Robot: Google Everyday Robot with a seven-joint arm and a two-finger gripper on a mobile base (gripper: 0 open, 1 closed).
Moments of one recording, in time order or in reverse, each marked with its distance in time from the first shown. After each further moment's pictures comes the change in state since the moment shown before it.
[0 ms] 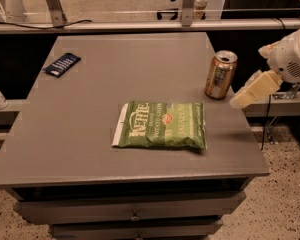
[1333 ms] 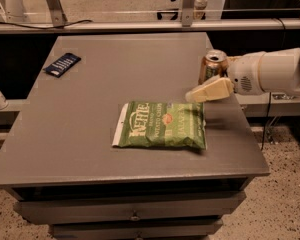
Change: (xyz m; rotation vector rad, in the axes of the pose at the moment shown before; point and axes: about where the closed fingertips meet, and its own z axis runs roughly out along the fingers) arm -0.057 0.025 0.074 -0.053 -0.363 0.178
